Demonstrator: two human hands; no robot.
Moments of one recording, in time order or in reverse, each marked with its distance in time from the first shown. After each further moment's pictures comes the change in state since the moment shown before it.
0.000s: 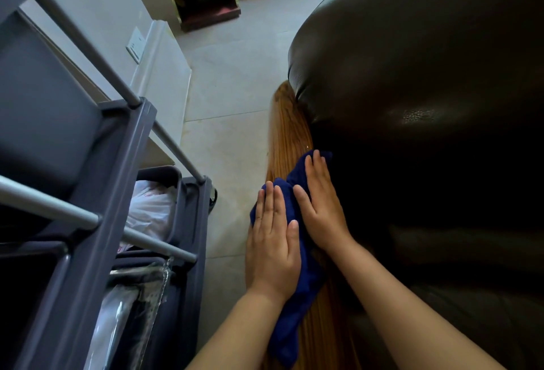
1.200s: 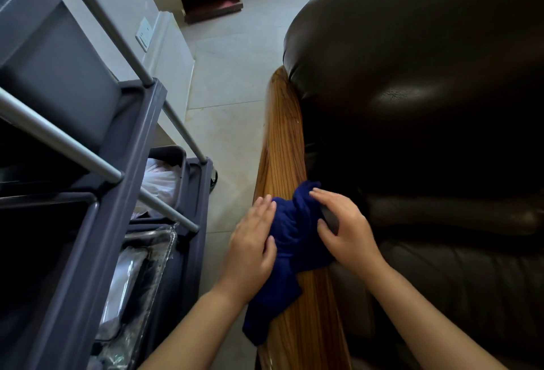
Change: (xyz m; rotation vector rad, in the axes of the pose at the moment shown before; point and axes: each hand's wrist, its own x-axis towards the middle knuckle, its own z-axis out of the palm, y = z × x) left_hand -0.093 -0.004 -0.045 0.006 -0.161 0.165; right_hand -0.133 -0.012 -0.061 -0.037 -0.049 -0.105
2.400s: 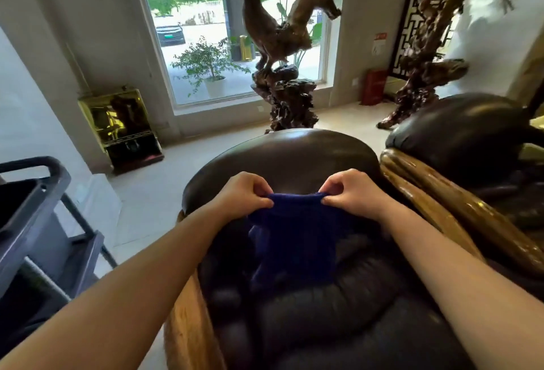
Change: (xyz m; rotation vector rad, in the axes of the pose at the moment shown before) left_hand 0.004 0.471 -0.210 -0.075 -0.221 0.238; right_hand -0.174 -0.242 -0.478 -0.328 0.150 0.159
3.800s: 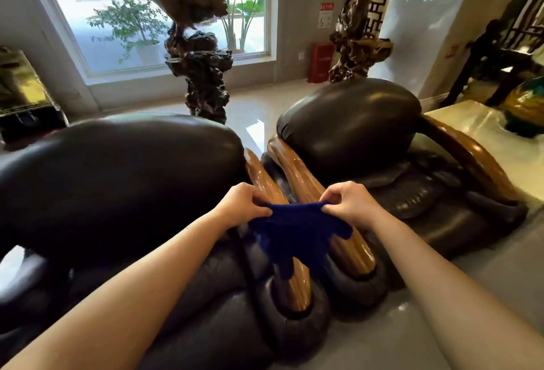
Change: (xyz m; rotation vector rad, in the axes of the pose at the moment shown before) left_hand 0.247 0.405 0.433 -0.072 -0.110 -0.028; right_hand -0.136 0.521 -0.343 0.027 -0.058 0.204
